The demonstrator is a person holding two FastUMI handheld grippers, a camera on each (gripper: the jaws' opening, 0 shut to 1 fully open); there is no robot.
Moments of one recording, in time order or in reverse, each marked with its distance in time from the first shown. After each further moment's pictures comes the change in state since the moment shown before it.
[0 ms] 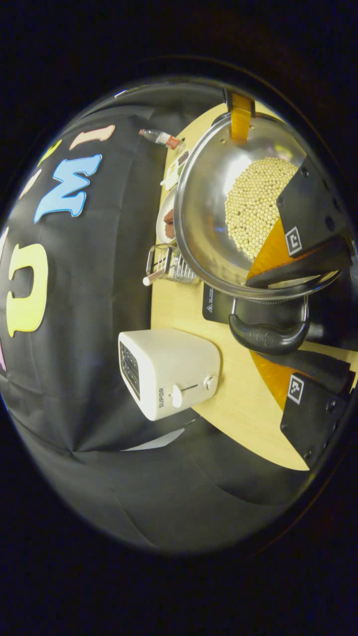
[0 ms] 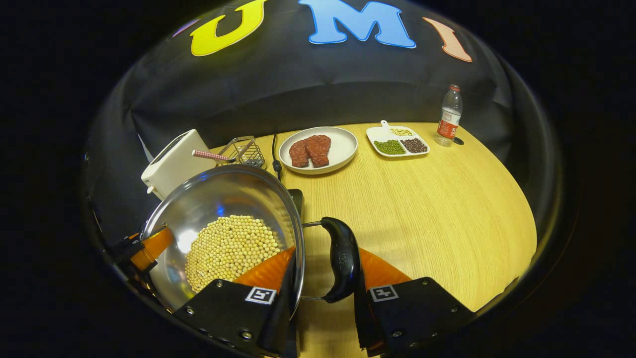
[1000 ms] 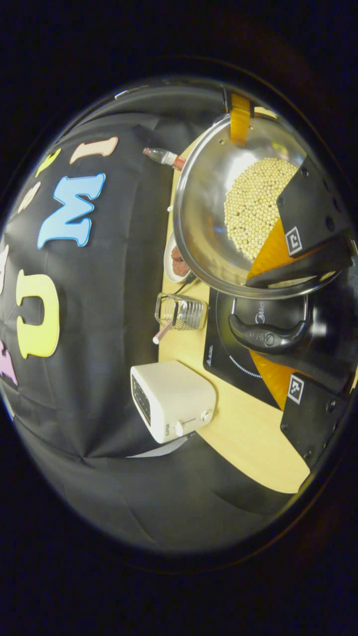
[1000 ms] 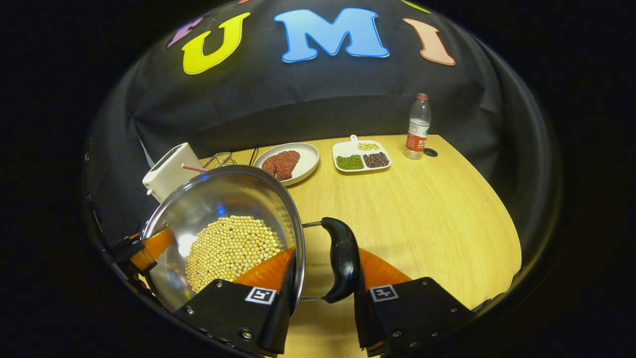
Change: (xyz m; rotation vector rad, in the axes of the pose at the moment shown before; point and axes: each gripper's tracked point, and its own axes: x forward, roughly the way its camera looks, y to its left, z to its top) left arm -0.049 -0.108 0.003 -0.019 -0.054 -0.012; right arm -0.042 -0.090 0.017 -0.016 -0.063 -0.009
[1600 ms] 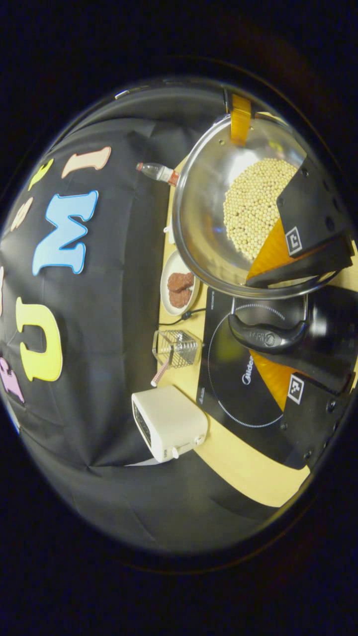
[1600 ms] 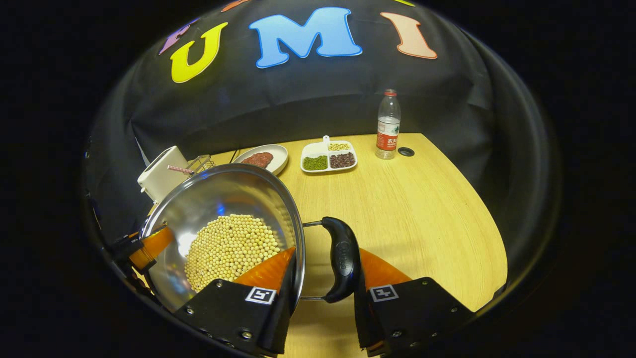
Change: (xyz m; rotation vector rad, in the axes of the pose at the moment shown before) left arm -0.017 -0.106 -0.007 0.008 0.008 0.004; right arm -0.015 -0.094 0.002 -0.002 -0.003 0.004
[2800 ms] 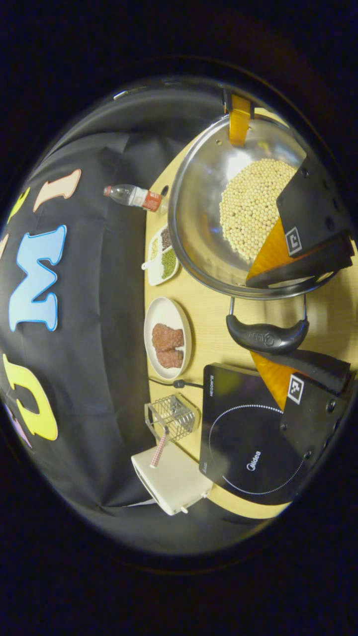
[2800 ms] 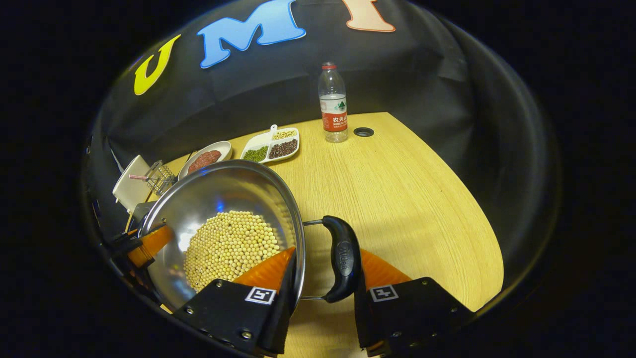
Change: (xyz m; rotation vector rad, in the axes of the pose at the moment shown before) left arm 0.064 -0.152 -0.016 0.087 0.072 -0.087; right arm 0.038 -0.137 -0.014 0.089 0.045 -0.068
